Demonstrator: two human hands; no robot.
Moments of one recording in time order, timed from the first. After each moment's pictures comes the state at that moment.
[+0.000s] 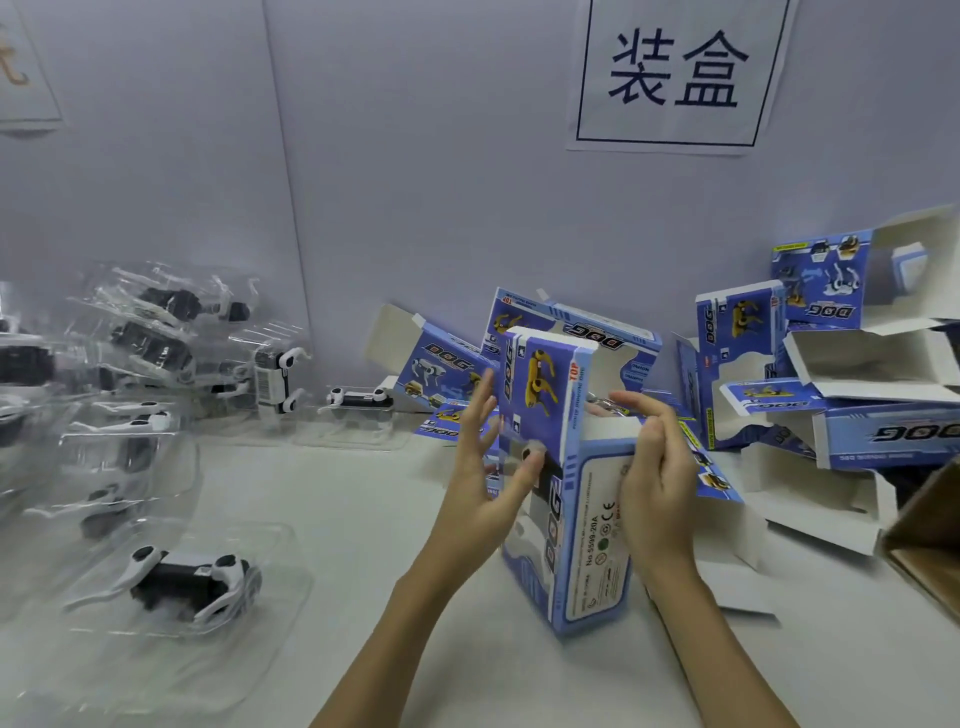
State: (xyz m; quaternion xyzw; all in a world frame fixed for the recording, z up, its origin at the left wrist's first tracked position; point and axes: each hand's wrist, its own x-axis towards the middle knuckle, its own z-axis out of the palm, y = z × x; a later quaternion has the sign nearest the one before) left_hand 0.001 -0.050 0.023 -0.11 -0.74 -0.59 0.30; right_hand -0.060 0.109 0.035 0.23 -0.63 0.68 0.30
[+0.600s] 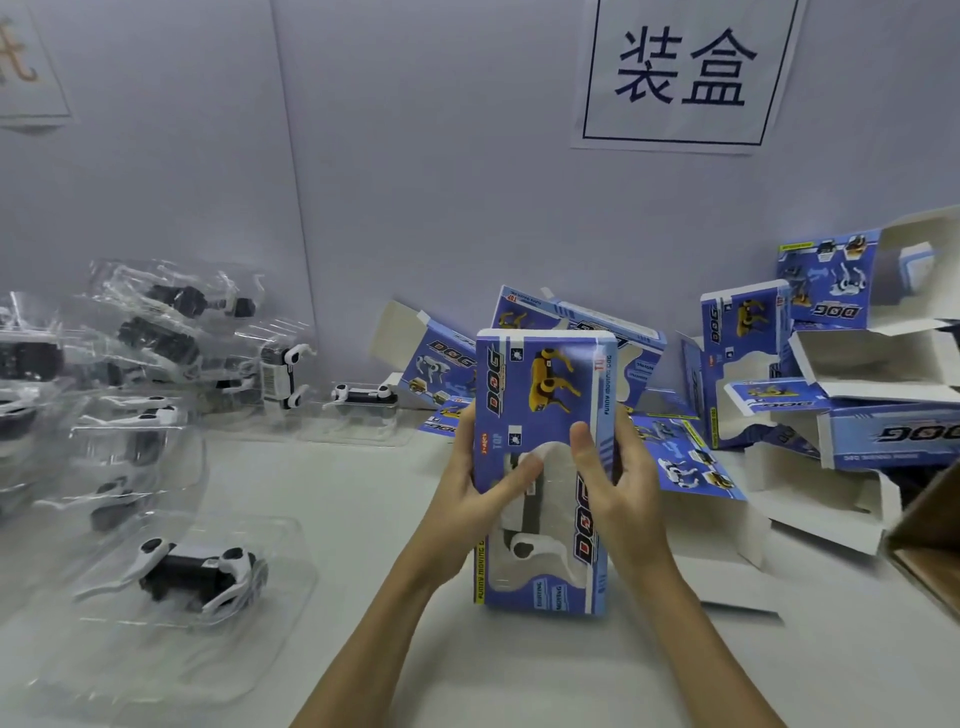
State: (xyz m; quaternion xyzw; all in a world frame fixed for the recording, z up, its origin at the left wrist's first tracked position) left_hand 0.009 -0.055 0.025 -0.10 -0.66 -0.72 0.21; right_hand -0.042 0.091 0.034 0.31 -0.63 0.69 0.18
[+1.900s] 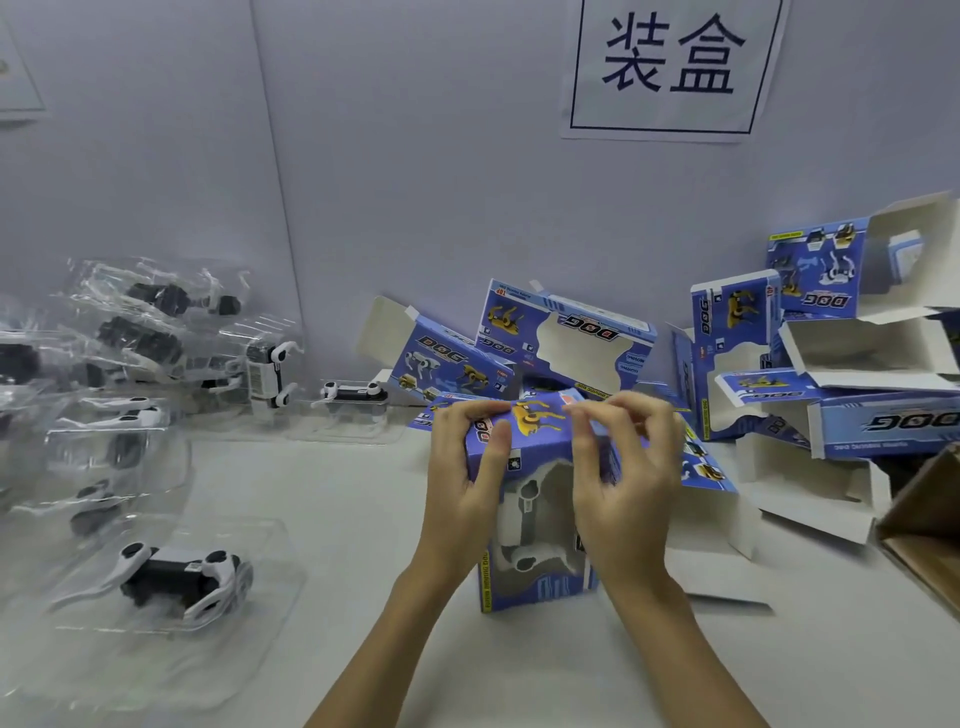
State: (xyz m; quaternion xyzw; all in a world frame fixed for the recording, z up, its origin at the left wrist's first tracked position) left_hand 0.002 -0.042 0.023 -0.07 -0.69 -0.60 0.41; right_hand -0.045 0.093 0.030 0.27 -0.67 0.48 0.50
